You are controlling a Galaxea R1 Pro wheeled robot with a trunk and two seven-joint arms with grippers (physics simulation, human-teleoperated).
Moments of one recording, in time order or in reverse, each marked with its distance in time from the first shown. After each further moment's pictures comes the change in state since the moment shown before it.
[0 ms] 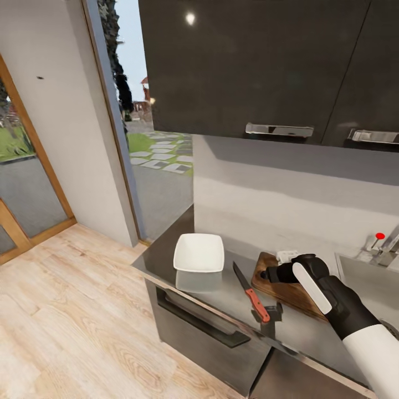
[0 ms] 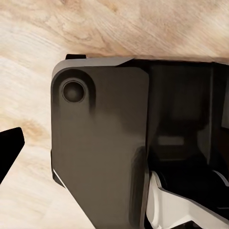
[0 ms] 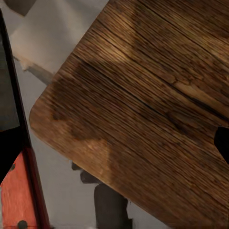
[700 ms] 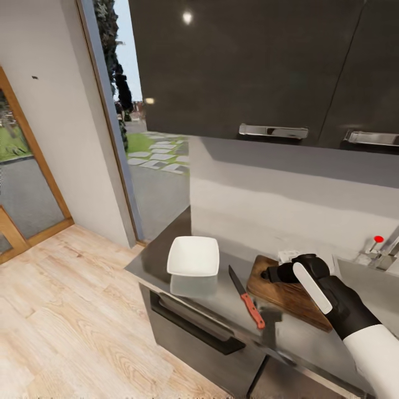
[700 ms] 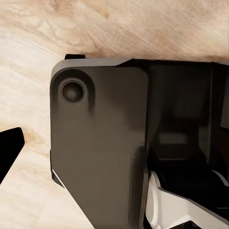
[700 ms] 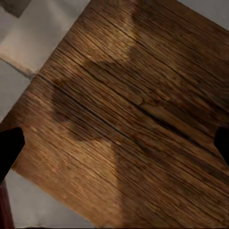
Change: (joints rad) left arm 0.000 -0.002 0.000 0.000 0.000 0.000 -0.001; right arm 0.000 -0.002 -0.003 0.000 0.001 0.000 -0.001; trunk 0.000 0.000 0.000
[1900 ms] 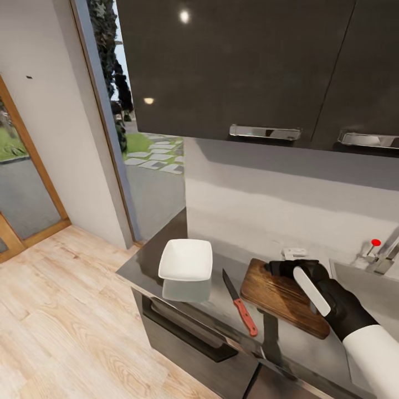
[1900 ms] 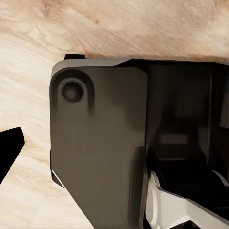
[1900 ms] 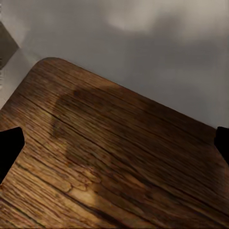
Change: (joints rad) left arm 0.000 0.000 0.000 0.000 0.000 0.000 -0.001; right arm 0.000 0.000 0.004 0.093 0.004 -0.279 -0.038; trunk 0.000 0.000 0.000
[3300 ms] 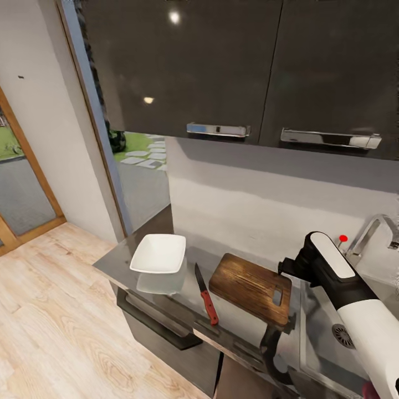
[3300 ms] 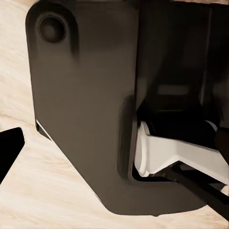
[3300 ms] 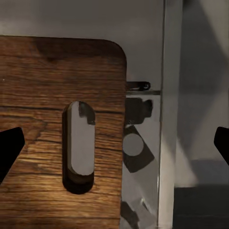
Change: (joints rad) left arm 0.000 -0.024 -0.004 0.149 0.000 0.000 0.000; right arm -0.132 0.030 -0.120 -0.028 -1.052 0.254 -1.166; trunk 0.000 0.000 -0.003
